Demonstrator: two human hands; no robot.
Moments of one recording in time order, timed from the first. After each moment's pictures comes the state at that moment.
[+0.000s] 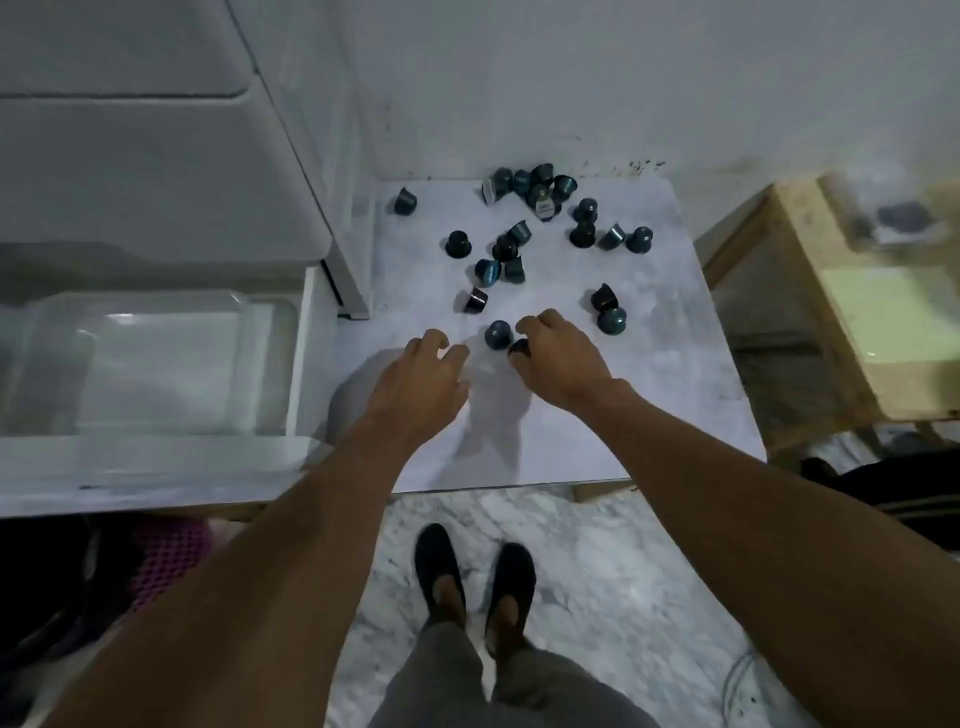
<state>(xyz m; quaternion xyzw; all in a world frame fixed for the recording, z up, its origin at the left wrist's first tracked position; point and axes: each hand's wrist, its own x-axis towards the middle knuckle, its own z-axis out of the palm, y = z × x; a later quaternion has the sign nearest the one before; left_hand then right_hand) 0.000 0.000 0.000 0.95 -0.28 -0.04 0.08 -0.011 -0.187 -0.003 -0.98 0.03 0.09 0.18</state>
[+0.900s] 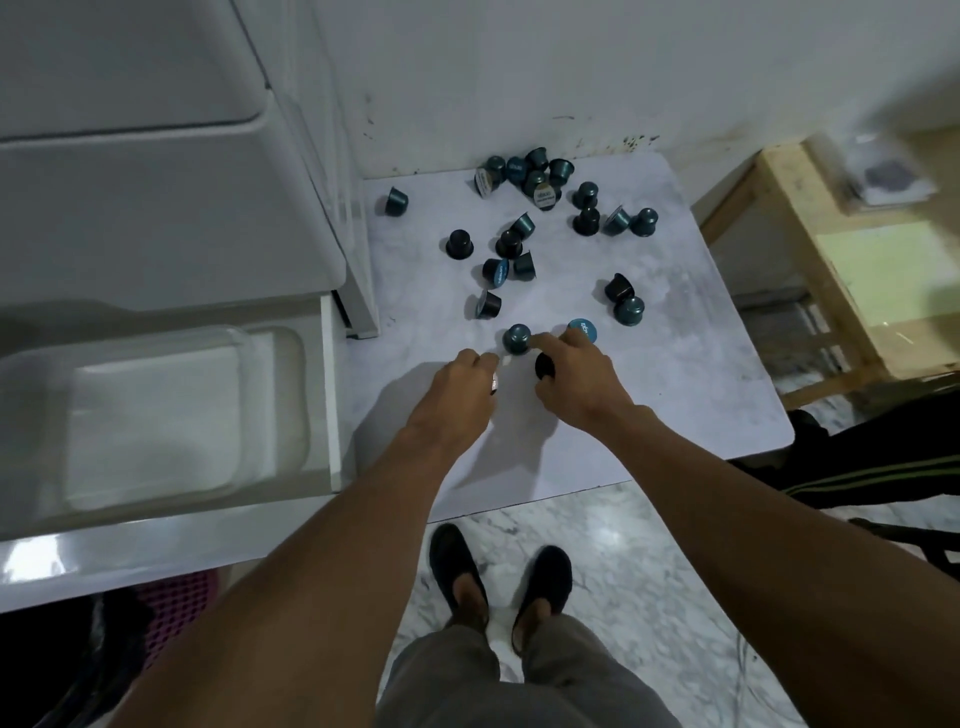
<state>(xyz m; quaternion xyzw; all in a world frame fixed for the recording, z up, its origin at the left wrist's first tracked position) 0.034 -0.006 -0.021 0.92 -0.28 -0.17 0.20 -0.011 -0.166 -0.022 -0.96 0.14 0.10 0.23</state>
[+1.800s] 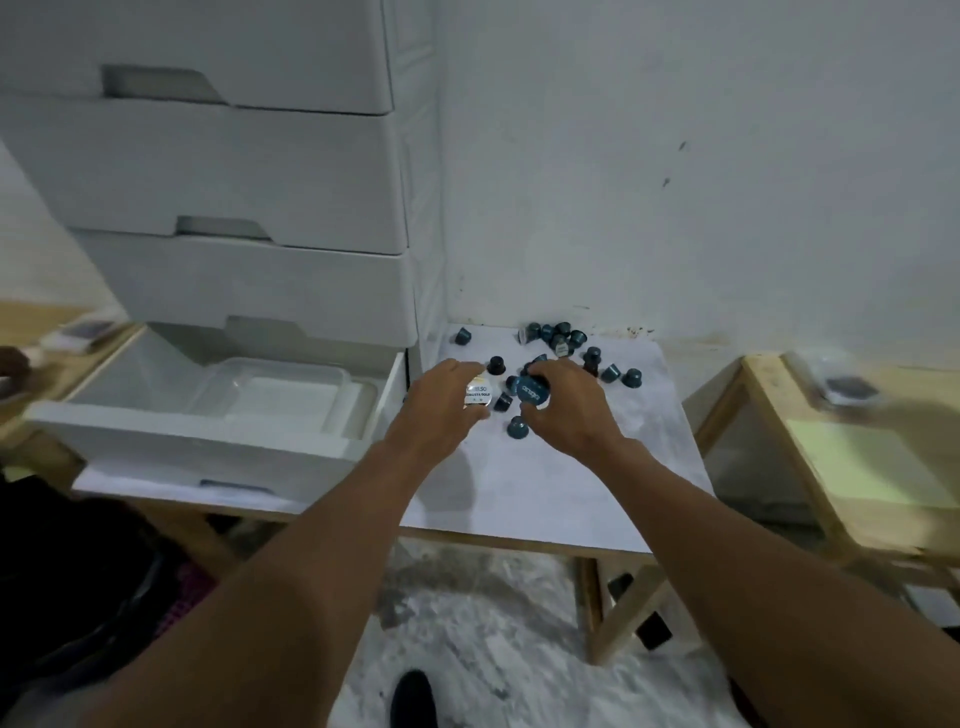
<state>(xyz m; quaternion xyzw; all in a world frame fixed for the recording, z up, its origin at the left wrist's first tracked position) -0.085 0.012 0.139 0.94 -0.17 0.07 0.29 -0.085 -0.168 0.123 -0.96 -0.04 -0.11 0.26</state>
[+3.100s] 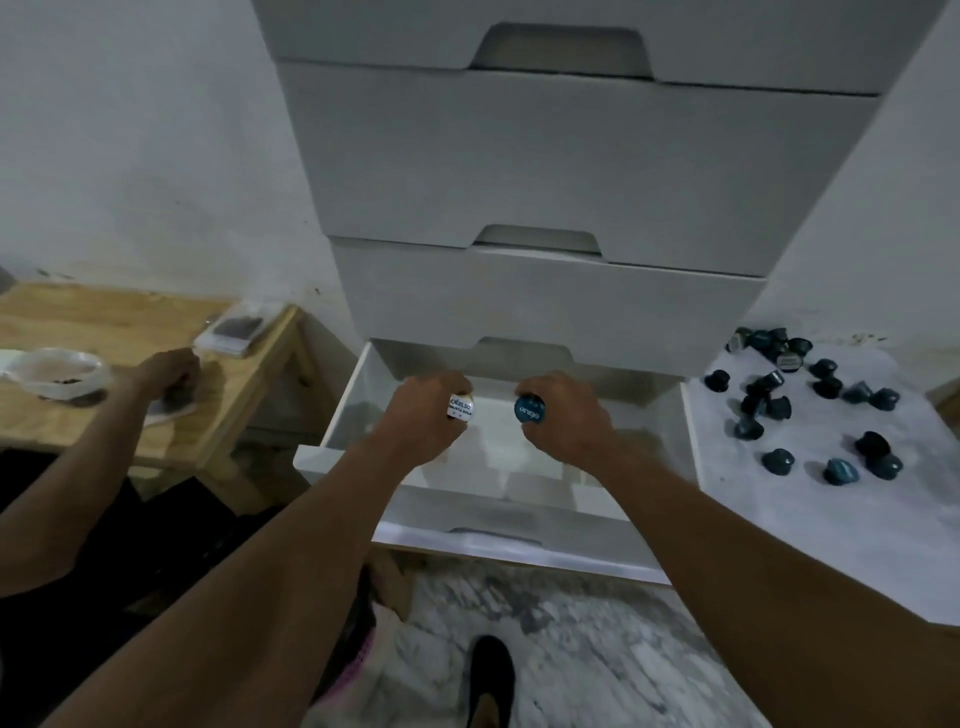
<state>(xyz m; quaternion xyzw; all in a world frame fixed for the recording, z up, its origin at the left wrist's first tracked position) 0.050 0.399 0.118 0.97 -0.13 -0.02 0.22 0.050 0.210 0.093 -0.97 -0.07 0.01 0.25</state>
